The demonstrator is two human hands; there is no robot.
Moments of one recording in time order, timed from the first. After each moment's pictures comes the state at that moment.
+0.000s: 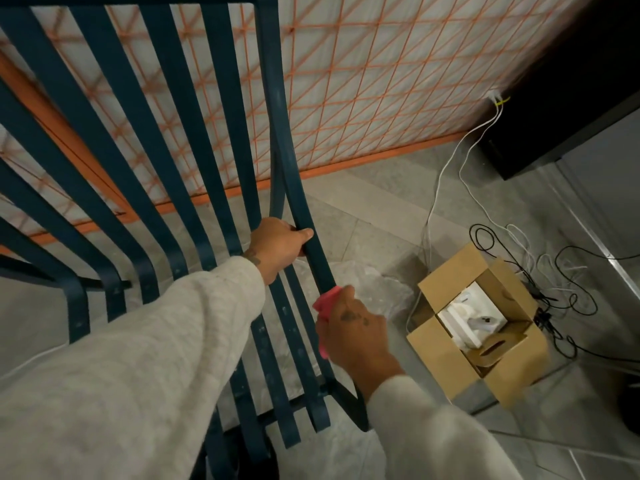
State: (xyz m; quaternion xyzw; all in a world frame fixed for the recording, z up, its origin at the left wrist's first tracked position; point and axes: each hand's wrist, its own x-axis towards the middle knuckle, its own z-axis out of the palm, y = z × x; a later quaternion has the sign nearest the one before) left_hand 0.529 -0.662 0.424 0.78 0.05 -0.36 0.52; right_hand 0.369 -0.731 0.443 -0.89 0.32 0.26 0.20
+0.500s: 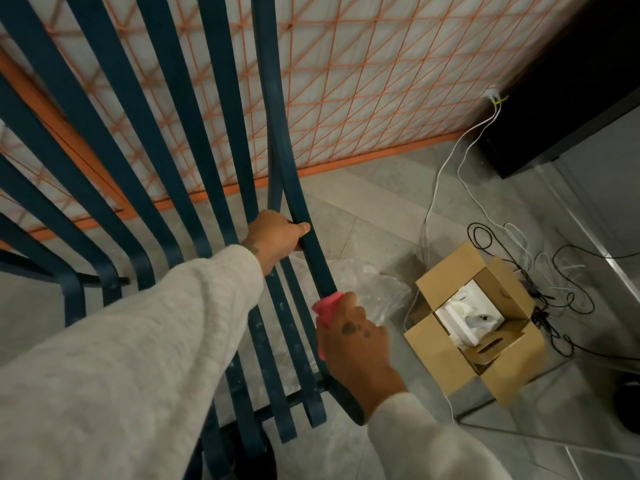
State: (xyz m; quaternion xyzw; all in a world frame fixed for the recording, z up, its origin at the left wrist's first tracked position) left_hand 0.533 -0.663 0.423 0.77 0.06 -0.37 0.52; right_hand 0.345 -0.725 0.449 -0.90 0.29 0.27 0.16
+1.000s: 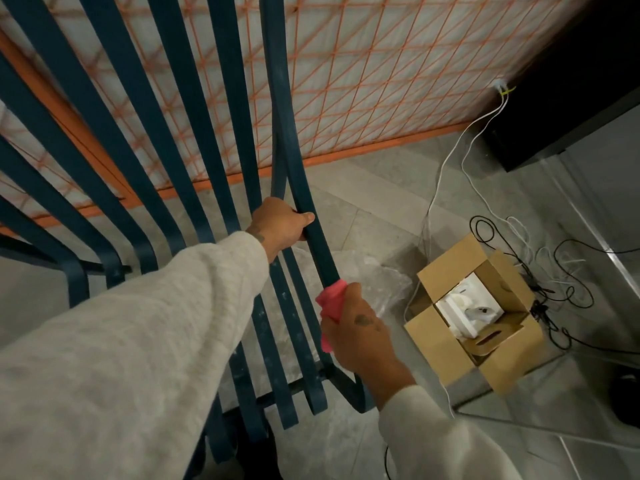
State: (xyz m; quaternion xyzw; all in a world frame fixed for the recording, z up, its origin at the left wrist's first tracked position) left_hand 0.536 -0.663 0.418 0.80 0.05 -0.36 0.49; right_hand 0.346 -0.728 0.451 -0.83 0.36 0.24 0.34
